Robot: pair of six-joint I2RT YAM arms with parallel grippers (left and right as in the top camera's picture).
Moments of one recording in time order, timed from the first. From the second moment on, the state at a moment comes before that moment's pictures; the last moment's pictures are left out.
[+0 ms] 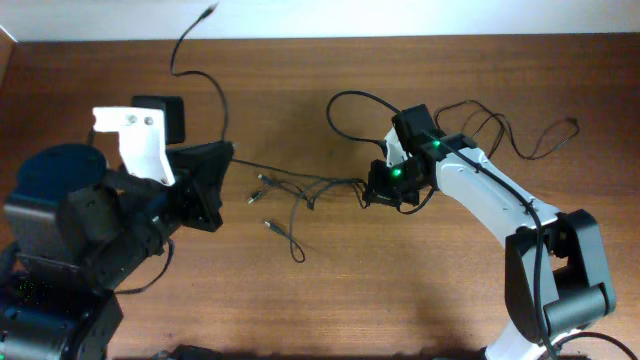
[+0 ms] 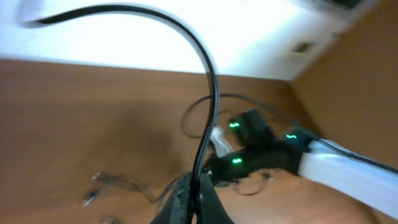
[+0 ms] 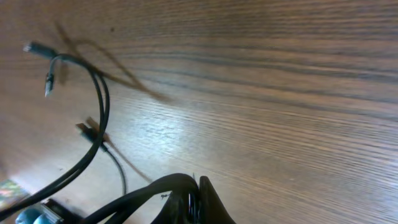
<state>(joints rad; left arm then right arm) -0.20 1.05 1.73 -1.13 0.26 -0.32 0.34 1.84 1.23 -0.72 -0.47 0.49</state>
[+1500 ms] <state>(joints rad) -0.20 1.60 1.36 -1.49 -0.02 -0.32 0.38 1.85 1.23 -0.92 -0.49 0.18</state>
